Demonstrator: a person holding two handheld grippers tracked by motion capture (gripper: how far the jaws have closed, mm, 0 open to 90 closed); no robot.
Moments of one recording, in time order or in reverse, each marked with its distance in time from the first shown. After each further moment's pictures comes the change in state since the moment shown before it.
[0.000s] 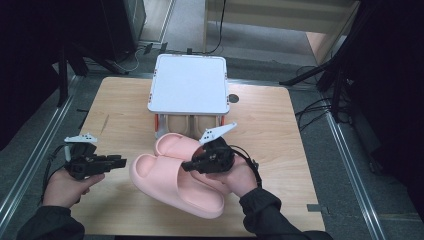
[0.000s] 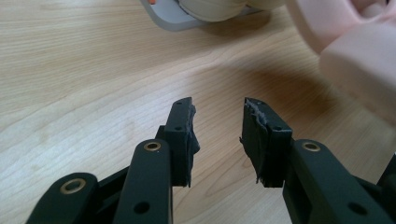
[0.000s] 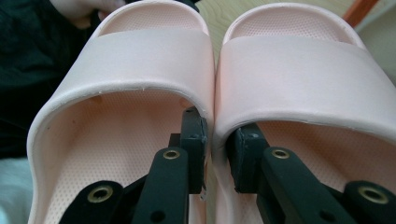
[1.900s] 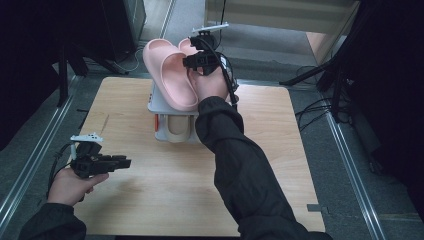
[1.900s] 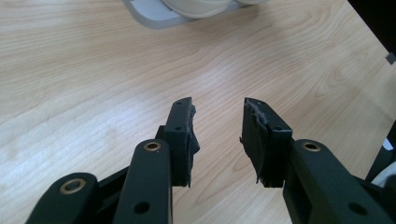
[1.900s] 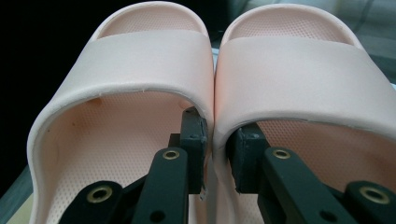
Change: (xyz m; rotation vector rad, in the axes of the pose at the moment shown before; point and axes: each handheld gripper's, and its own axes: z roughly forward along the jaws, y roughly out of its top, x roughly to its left) left arm -0.001 0.009 0.015 0.028 -0.063 0.029; right arm -0.091 0.199 -0.025 -0.229 -0.645 0.356
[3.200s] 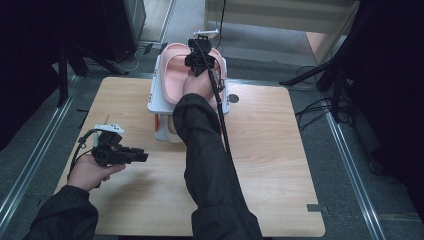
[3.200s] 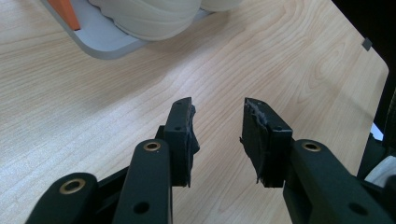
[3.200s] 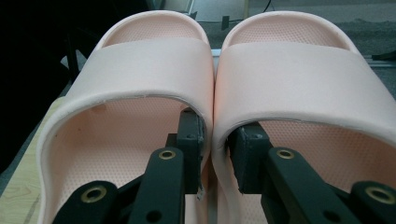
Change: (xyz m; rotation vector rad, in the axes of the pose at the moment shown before) left arm -0.008 0.033 0.035 0.050 -0.091 0.087; right arm -0.003 -0.003 0.054 0.006 -0.282 0.200
